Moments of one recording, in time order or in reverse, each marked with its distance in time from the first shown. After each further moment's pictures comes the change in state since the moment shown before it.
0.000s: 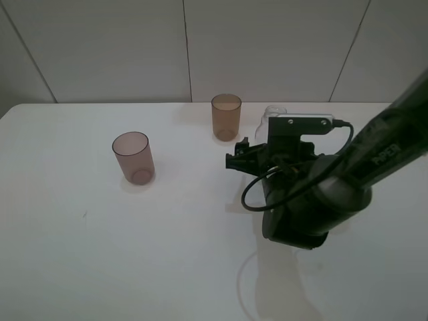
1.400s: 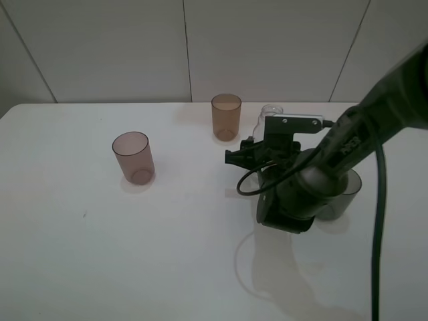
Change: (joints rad) left arm 0.000 0.000 0.000 0.000 -0.001 0.000; right arm -0.080 0.103 -0.099 -0.070 0.032 0.036
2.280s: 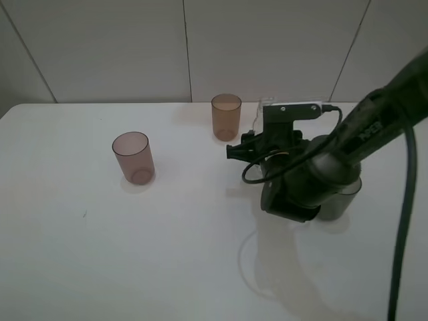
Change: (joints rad) left arm 0.000 0.000 0.000 0.000 0.000 0.000; right arm -0.033 -0.068 0.000 -0.018 0.057 -0.143
